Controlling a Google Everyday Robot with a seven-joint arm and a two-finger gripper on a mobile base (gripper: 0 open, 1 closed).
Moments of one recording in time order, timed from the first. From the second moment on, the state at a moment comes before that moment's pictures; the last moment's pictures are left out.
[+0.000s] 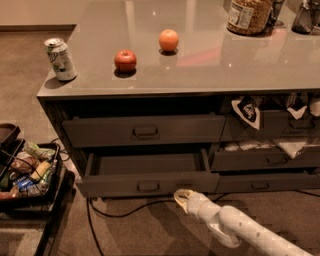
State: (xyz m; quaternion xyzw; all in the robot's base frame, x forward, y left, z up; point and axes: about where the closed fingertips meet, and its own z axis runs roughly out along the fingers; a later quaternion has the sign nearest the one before) arm 0.569 -0.093 0.369 -0.41 0.74 0.11 0.52
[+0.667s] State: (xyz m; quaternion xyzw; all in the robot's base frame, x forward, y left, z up) arm 0.625 -0.097 0.378 -0.40 0.73 0.08 0.55
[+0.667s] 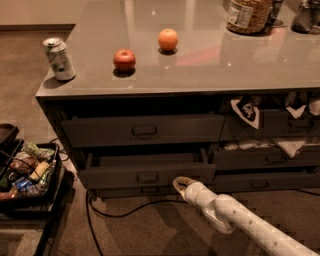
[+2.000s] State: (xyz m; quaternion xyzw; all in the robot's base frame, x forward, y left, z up) arm 0.696 -0.066 0.408 -0.42 0.70 0.05 0.58
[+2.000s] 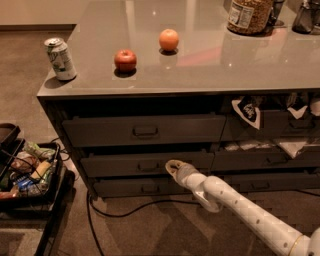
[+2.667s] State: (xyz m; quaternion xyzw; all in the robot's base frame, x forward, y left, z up) arm 0.704 -0.058 0.408 -0.43 0.70 0.05 0.57
